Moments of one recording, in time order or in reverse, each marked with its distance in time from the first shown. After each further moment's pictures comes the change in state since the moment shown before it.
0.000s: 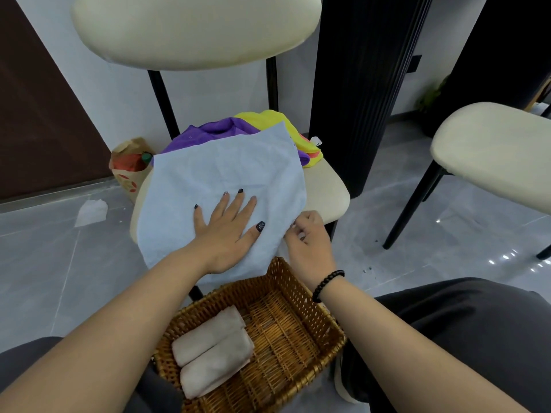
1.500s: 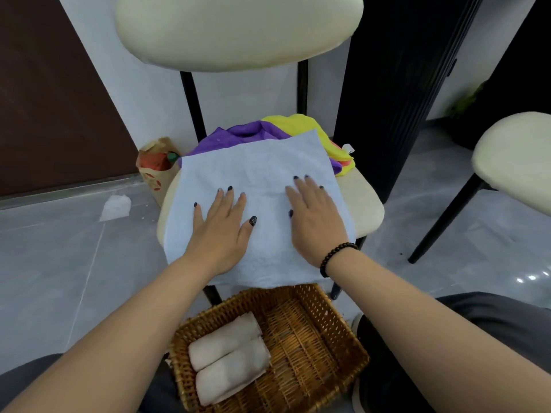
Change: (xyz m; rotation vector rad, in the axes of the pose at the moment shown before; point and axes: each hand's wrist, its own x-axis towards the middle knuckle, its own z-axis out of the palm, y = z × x) left_hand -0.003 -0.040 -0.010 -0.039 0.189 -0.159; right_hand 0.063 -0.009 0.028 -0.908 -0.199 -0.392
